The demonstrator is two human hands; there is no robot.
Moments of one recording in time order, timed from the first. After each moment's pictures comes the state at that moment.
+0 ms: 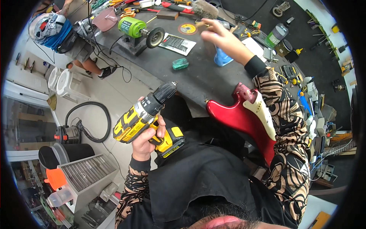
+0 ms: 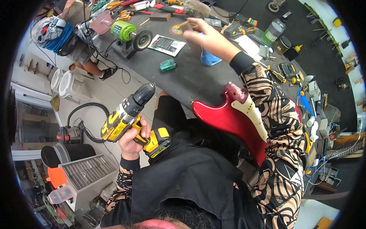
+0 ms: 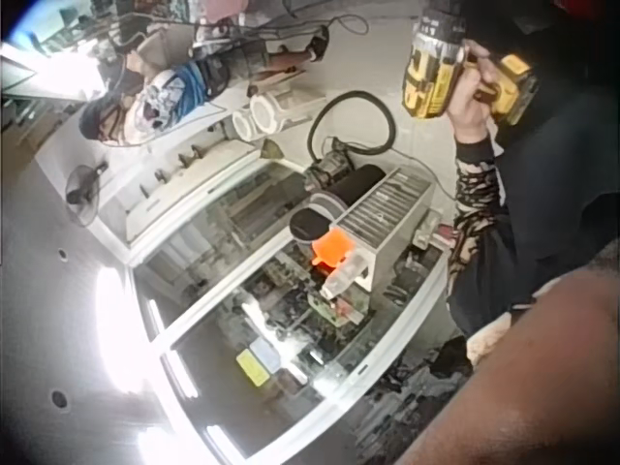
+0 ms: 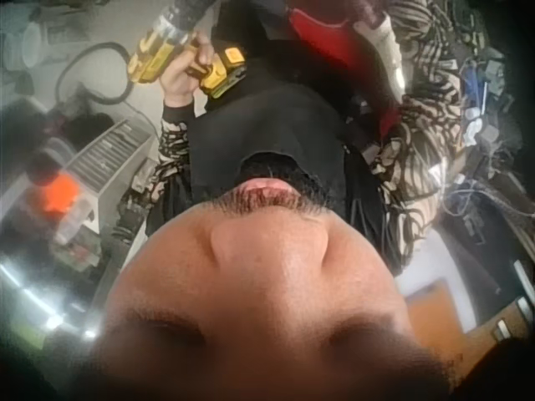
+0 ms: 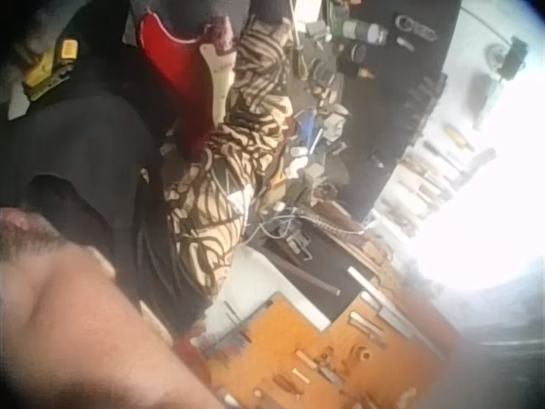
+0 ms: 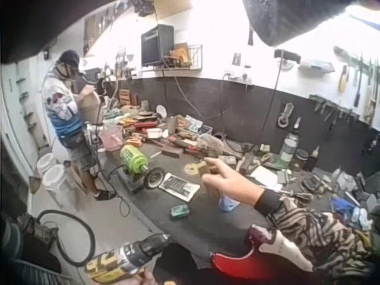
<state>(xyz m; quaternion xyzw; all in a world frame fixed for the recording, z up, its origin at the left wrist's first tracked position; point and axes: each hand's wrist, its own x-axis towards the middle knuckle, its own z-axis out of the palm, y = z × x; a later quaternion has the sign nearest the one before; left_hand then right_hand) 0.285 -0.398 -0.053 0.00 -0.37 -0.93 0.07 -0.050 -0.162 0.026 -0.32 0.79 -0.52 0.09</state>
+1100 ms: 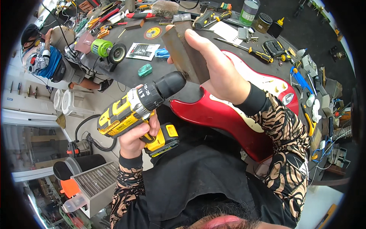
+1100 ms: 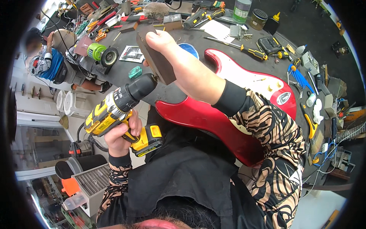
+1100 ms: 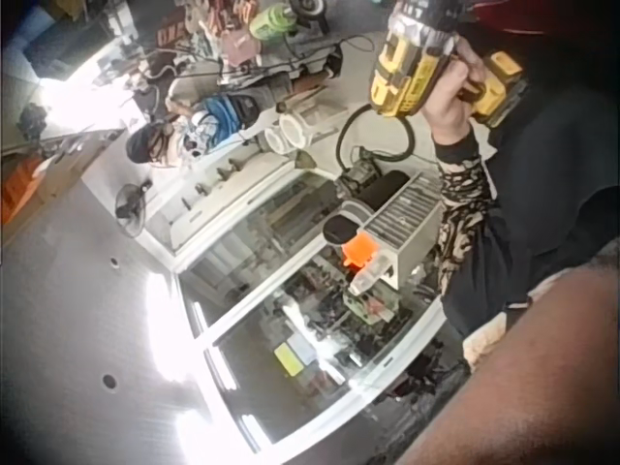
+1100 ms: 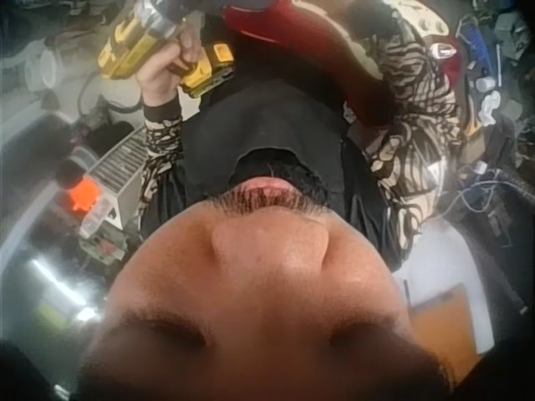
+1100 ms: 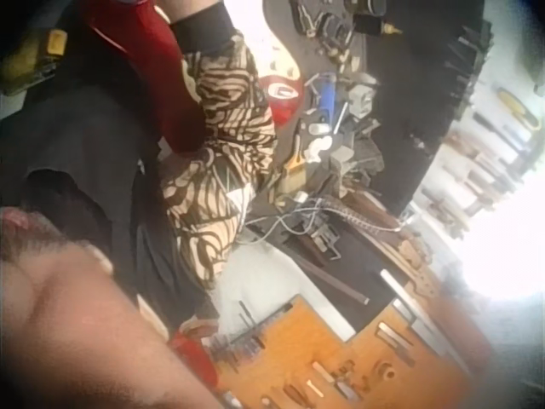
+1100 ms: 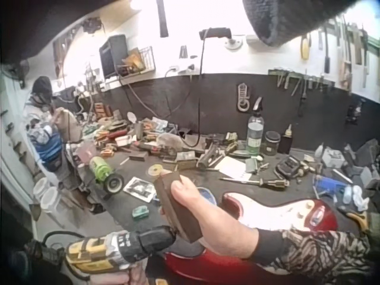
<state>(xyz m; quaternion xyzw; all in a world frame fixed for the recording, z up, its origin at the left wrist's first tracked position) 0.228 -0.315 0.026 -0.04 -0.49 -0.87 -0.03 0.076 -0.082 0.082 -0.20 0.48 -0.82 0.26</state>
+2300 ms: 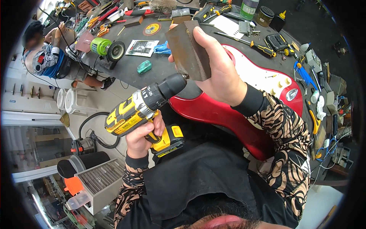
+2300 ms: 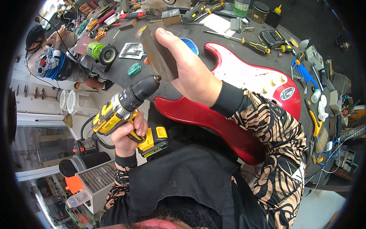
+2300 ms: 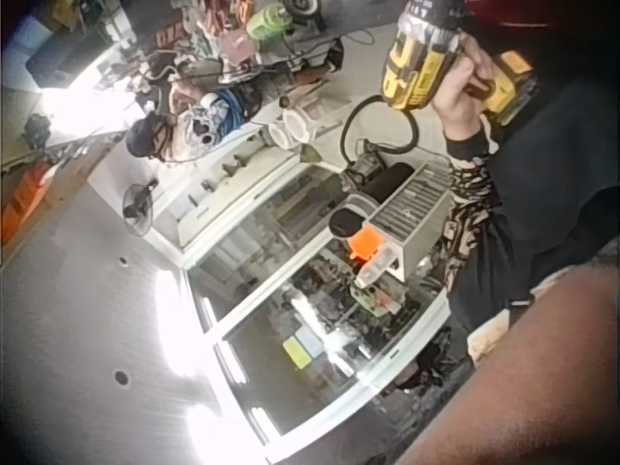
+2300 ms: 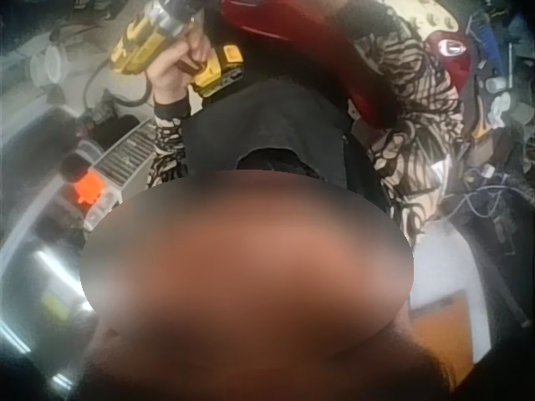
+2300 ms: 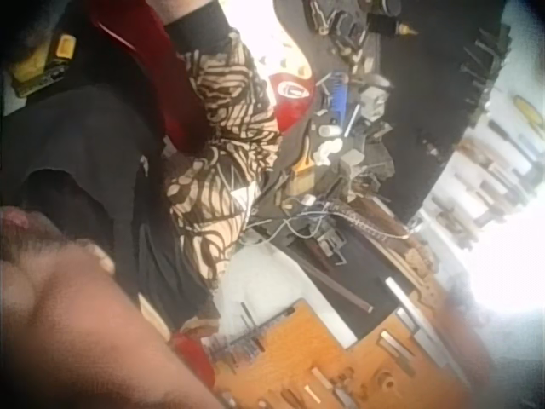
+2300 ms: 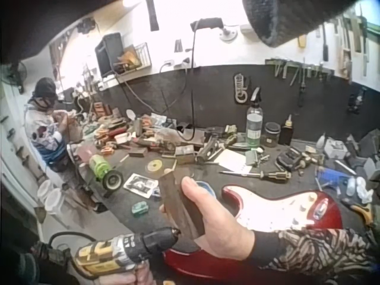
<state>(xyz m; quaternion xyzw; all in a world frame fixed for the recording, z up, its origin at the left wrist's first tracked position) 0.239 -0.303 0.004 0.00 -0.46 -0.89 -0.05 0.083 -0.083 0.060 -0.17 0.38 -0.88 0.23</state>
